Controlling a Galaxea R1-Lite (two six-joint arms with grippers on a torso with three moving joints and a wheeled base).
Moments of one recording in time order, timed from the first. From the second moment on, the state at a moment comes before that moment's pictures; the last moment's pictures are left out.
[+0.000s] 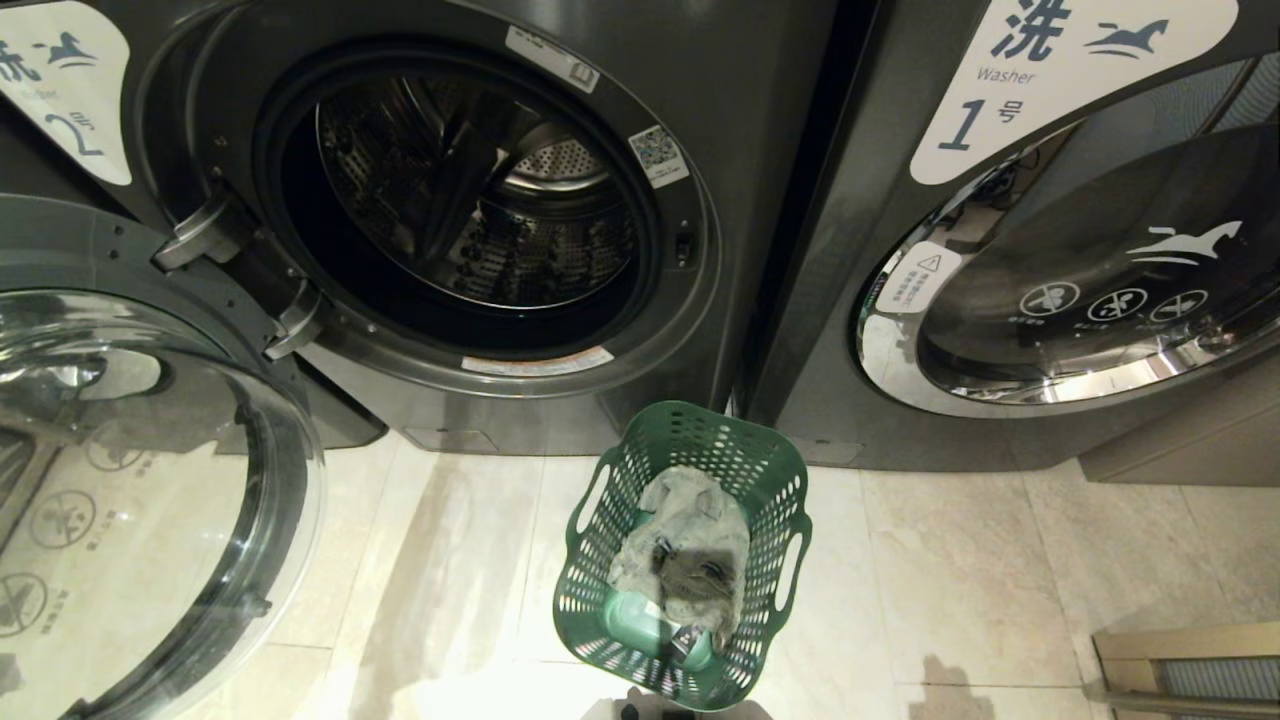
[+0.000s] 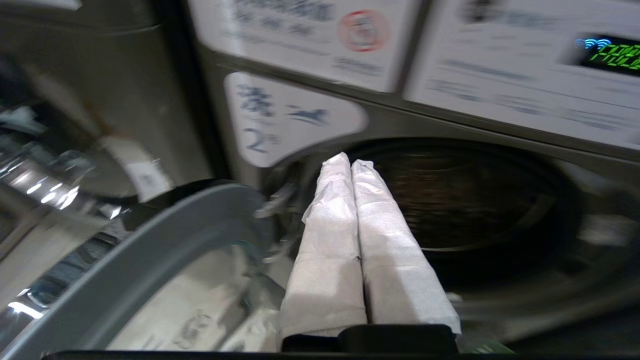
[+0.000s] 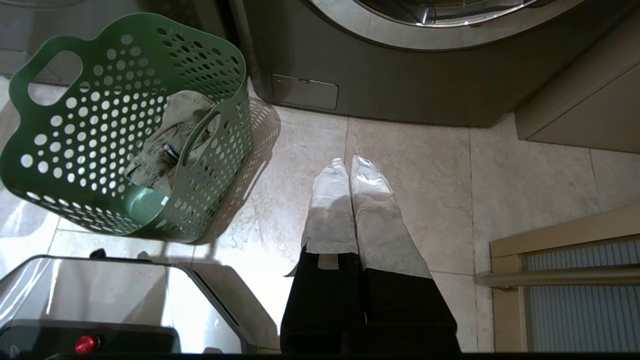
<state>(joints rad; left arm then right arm) 0.11 1.03 -1.34 0.01 0.13 -0.12 0.00 0.00 0.00 0.00 0.02 -0.05</state>
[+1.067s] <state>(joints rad) 0.92 1.51 -1.93 0.53 -0.12 -0.36 0.00 0.00 0.00 0.00 0.02 -0.05</state>
